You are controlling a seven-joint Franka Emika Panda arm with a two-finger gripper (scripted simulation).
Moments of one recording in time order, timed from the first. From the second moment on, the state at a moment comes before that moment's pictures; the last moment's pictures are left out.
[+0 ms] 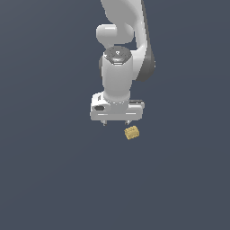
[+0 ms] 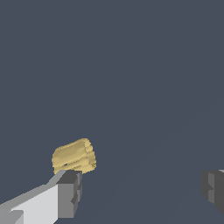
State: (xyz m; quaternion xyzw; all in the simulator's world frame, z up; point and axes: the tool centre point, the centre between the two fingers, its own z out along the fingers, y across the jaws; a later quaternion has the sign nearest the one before) arm 0.015 0.005 0.189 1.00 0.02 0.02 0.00
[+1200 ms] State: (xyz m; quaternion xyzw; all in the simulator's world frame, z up) arm 0.000 0.029 0.156 1.00 -0.01 -0.01 0.00
